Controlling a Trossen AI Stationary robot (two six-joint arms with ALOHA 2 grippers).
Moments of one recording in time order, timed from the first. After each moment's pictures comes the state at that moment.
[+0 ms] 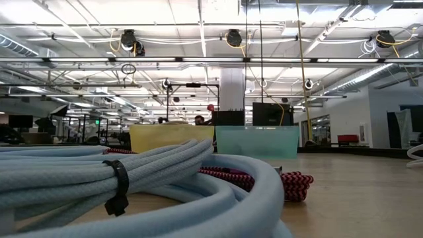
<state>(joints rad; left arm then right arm) -0.30 1.34 1.09 0.30 -0.48 -0.89 0.09 1.34 0.92 0.75 -0.11 0.87</state>
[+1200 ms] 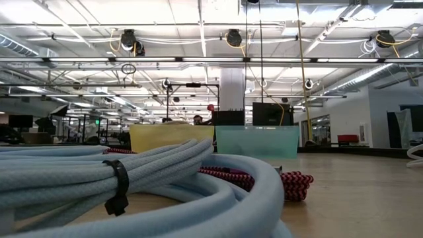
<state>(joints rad) -0.28 1.42 1.13 0.37 -0.36 -0.93 0.08 1.34 0.92 0.70 -0.13 0.86</state>
